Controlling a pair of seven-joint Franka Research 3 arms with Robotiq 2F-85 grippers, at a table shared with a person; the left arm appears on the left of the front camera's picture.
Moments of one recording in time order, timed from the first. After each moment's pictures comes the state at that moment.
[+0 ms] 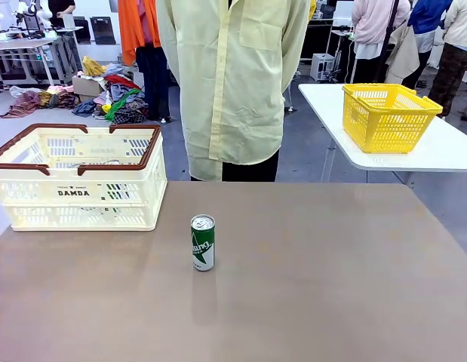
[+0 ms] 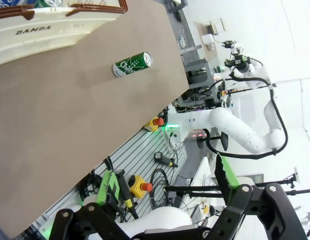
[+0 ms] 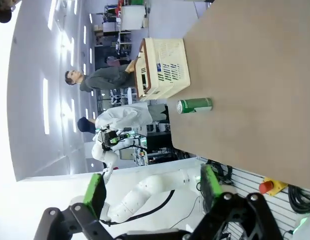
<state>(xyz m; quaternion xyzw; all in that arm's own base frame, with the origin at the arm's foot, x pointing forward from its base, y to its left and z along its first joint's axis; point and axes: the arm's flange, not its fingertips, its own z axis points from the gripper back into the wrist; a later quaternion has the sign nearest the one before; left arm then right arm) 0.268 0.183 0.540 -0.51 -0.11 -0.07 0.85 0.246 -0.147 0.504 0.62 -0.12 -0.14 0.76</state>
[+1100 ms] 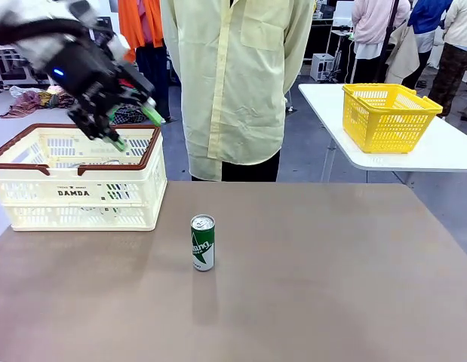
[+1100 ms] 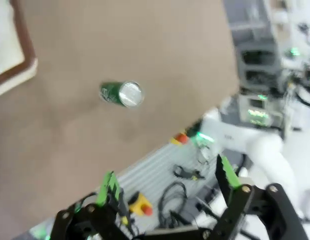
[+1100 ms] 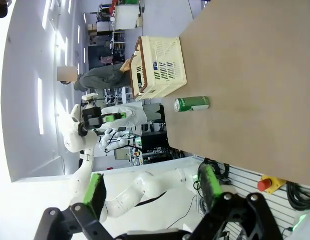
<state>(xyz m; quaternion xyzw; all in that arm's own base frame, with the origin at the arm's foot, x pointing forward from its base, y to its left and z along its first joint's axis) 0.386 -0.170 0.595 -0.30 -0.04 -0.08 0.95 0.242 -0.142 0.513 0.61 -0.12 -0.14 0.77</state>
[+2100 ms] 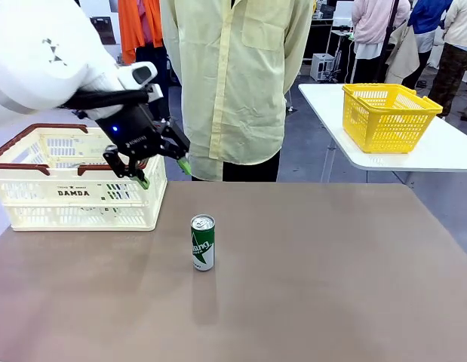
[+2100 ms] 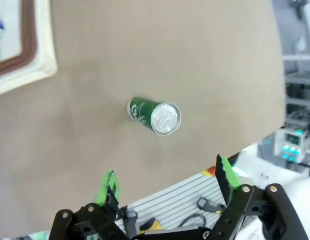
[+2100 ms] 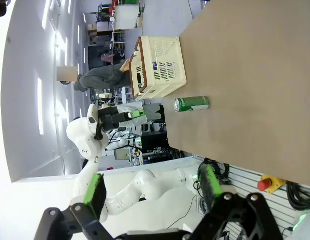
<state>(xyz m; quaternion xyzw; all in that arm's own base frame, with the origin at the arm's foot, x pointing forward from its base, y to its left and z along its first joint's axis) 0.370 -0.226 0.526 -0.21 -0.08 -0.04 0.97 0.243 -0.142 0.513 0.61 -0.12 -0.14 0.77</state>
